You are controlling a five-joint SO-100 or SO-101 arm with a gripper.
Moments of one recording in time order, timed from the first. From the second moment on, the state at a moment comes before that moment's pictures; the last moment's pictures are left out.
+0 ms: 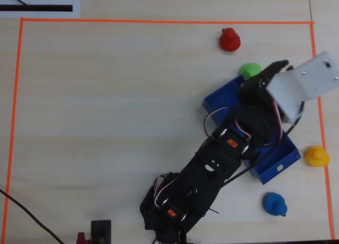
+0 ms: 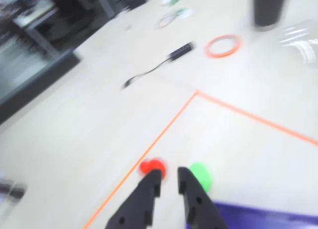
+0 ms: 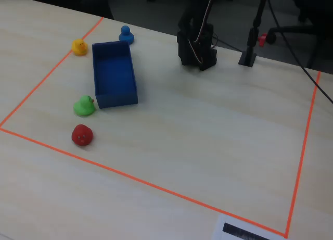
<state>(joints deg) 46.6 120.1 87.4 41.4 -63.5</state>
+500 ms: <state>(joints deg) 71.8 88.2 58.3 52.6 -60.9</state>
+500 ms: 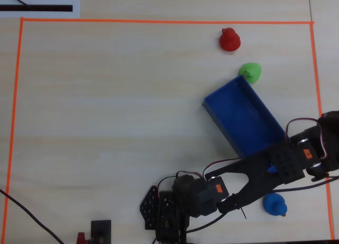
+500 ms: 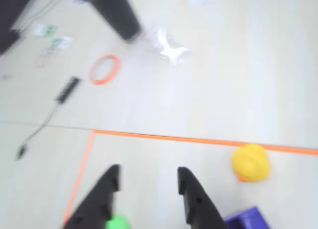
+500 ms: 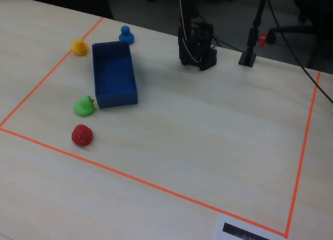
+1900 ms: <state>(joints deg) 83.2 53.0 49.9 60.9 -61.9</state>
